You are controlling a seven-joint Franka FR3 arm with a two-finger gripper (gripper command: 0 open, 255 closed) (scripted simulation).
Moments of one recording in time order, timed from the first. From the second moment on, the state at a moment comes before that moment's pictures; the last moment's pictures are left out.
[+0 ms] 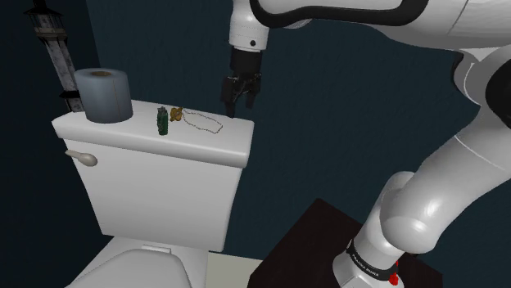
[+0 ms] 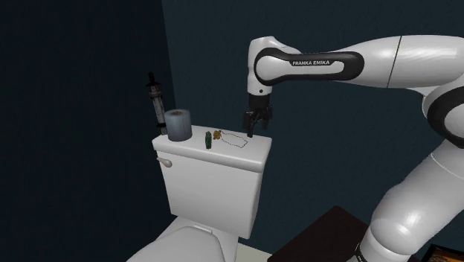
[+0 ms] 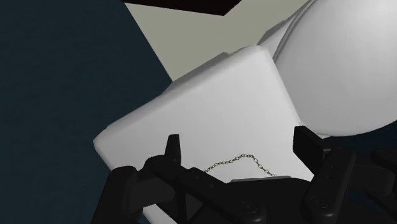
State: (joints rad) arm 0.09 -0.23 0.22 -1.87 0.04 1.63 0.13
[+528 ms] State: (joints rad) arm 0.14 0.06 0.30 -1.53 -0.03 1.60 0.22
